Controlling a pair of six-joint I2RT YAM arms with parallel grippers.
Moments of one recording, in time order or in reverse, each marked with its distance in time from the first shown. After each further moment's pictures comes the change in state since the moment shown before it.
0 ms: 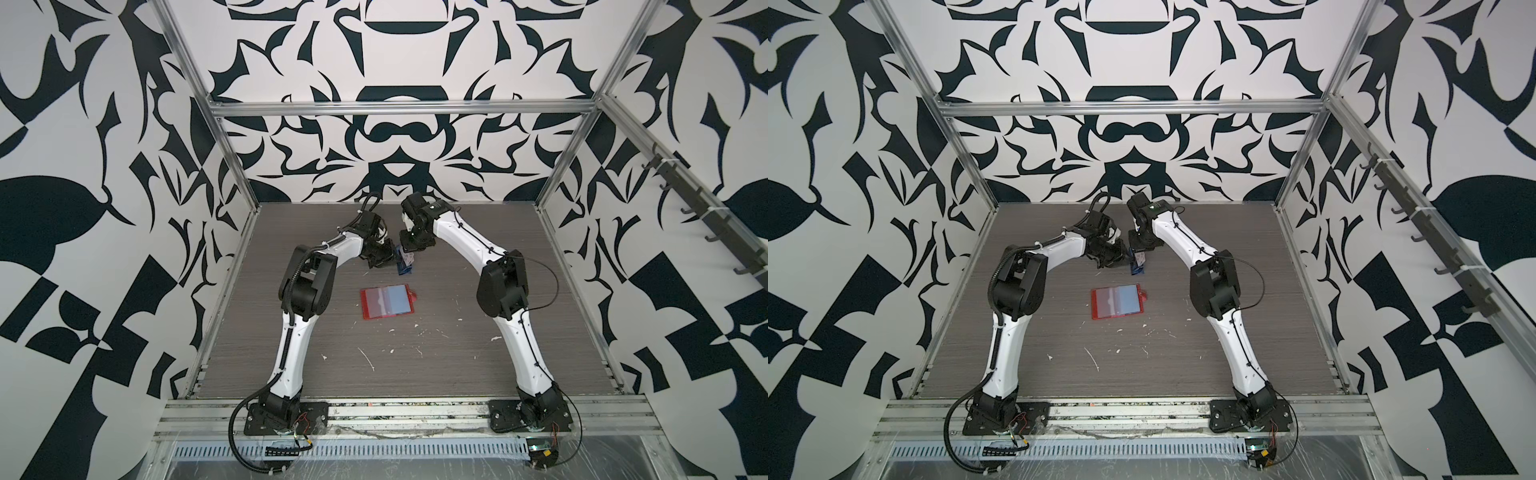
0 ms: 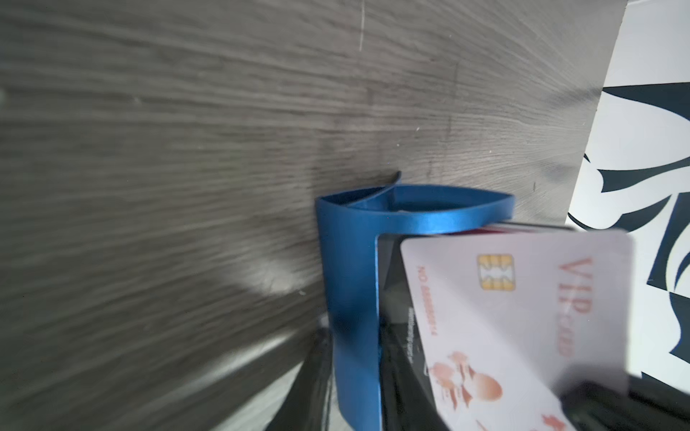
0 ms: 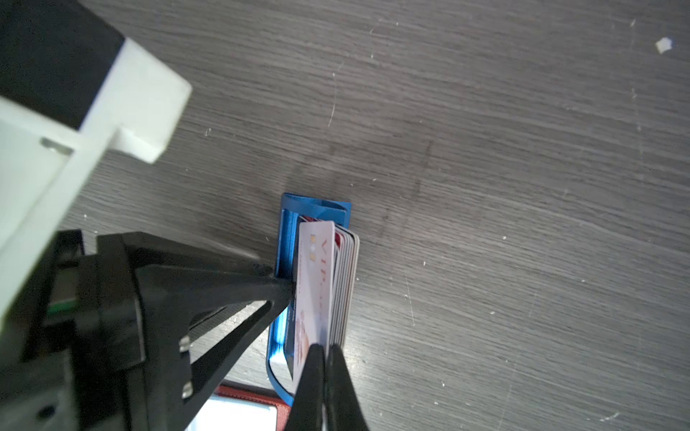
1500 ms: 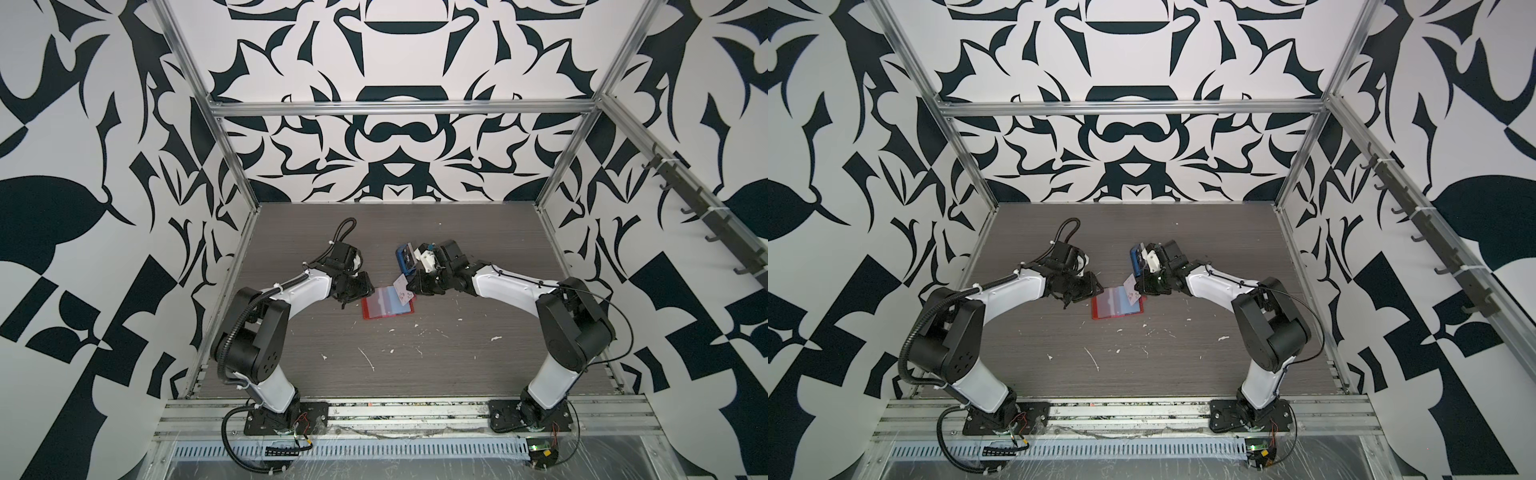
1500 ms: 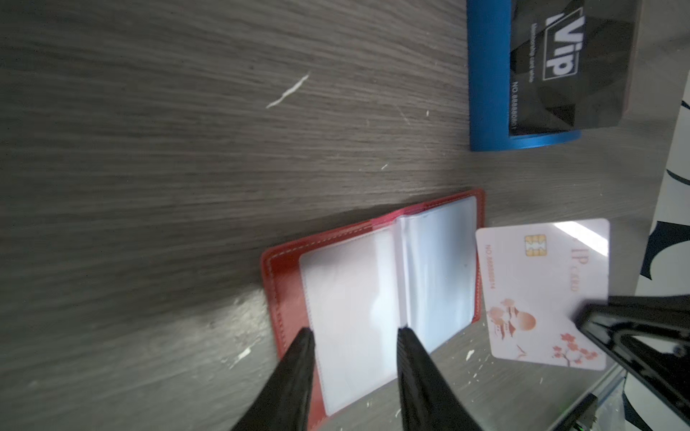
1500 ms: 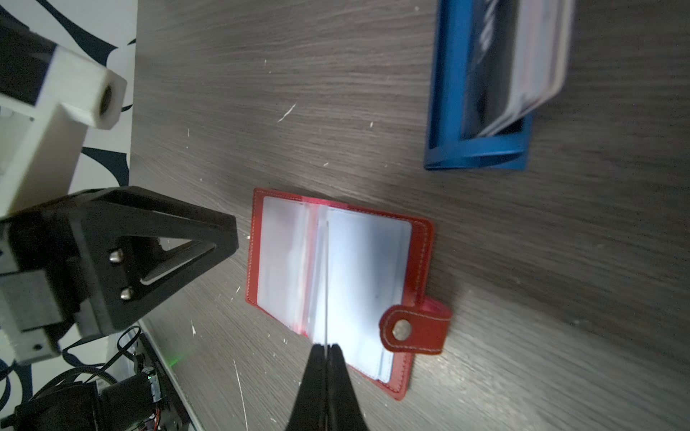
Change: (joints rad) left arm 0.000 -0.673 -0.778 0.090 -0.240 0.045; right arm 0.033 -0.646 -1.215 0.879 -0.455 0.267
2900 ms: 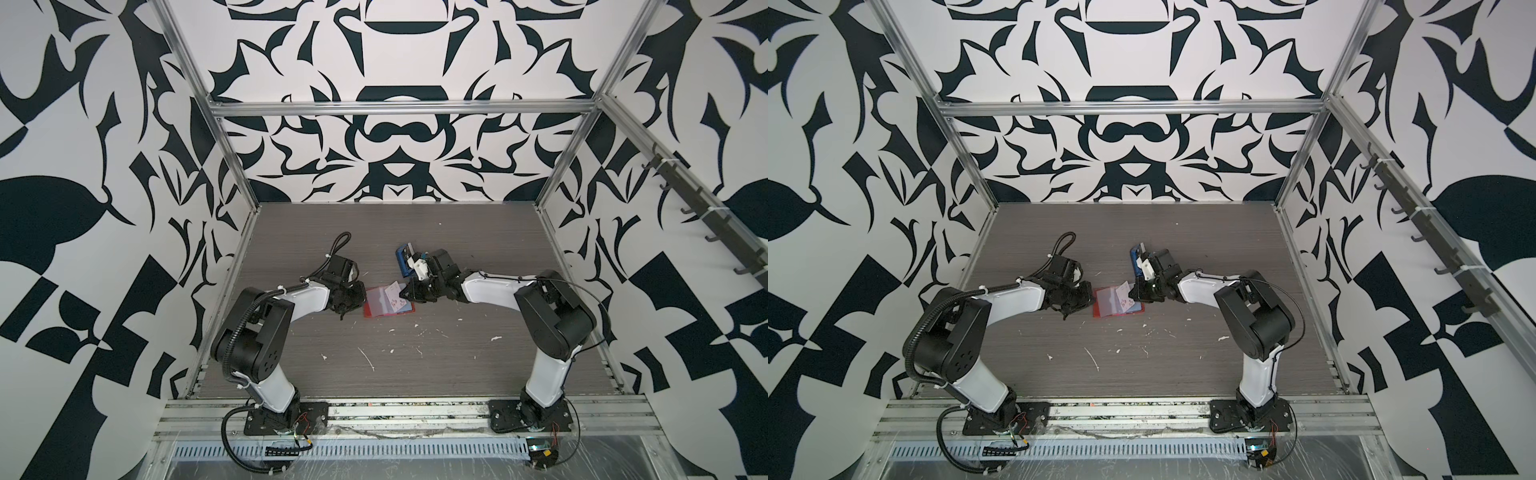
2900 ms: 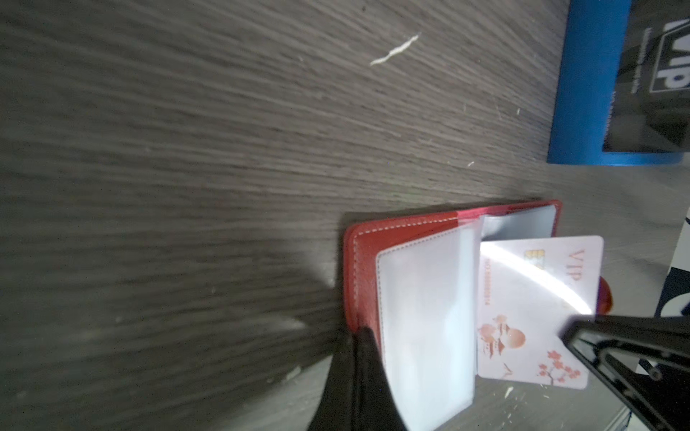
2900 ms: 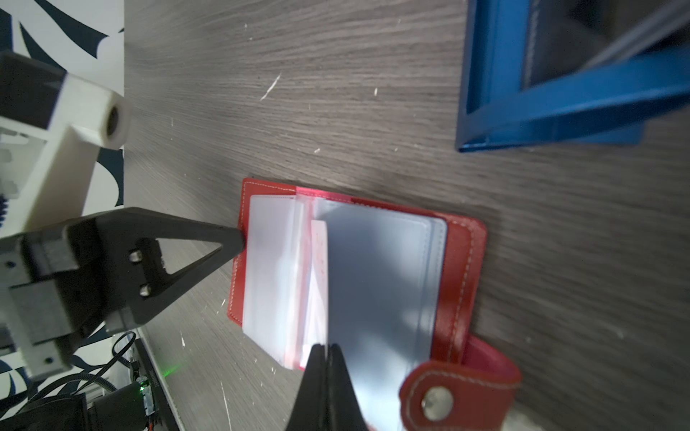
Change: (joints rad) left arm 0.003 0.034 -0.130 0.175 -0.021 -0.109; right arm 0.028 0.088 -0.058 0.164 -0.019 0.055
